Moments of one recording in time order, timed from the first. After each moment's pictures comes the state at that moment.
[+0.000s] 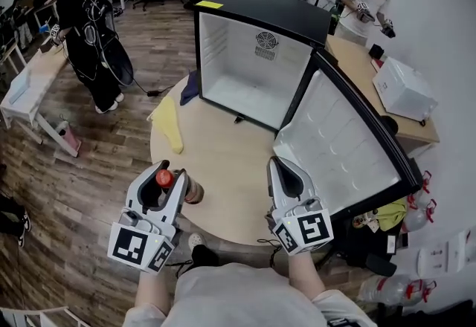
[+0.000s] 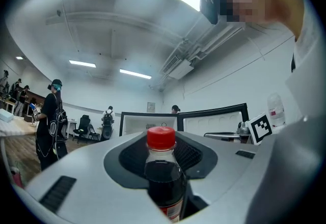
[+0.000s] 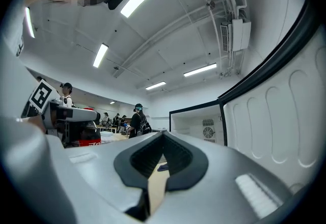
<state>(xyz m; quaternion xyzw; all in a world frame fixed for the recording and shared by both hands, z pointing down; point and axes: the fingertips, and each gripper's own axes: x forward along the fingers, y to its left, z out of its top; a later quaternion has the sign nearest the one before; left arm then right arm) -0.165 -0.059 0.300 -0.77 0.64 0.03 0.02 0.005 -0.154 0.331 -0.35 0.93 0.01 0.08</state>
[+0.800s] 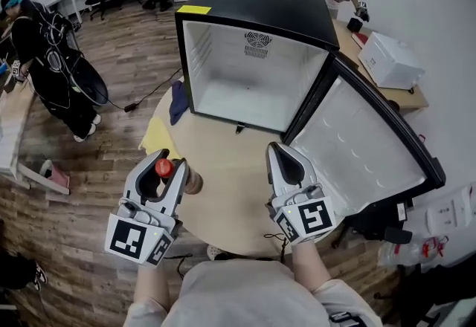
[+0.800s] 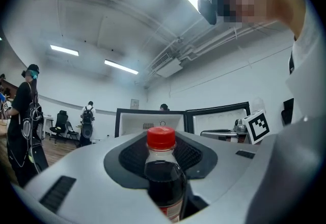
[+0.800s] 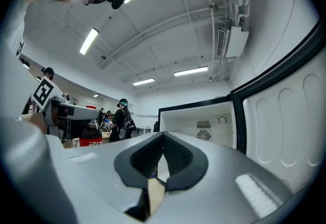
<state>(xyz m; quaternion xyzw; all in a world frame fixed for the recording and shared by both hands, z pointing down) -0.265 -0.183 0.295 -0.84 0.54 0.02 0.02 -0.091 -0.239 0.324 -0.44 0.89 0.03 0.07</state>
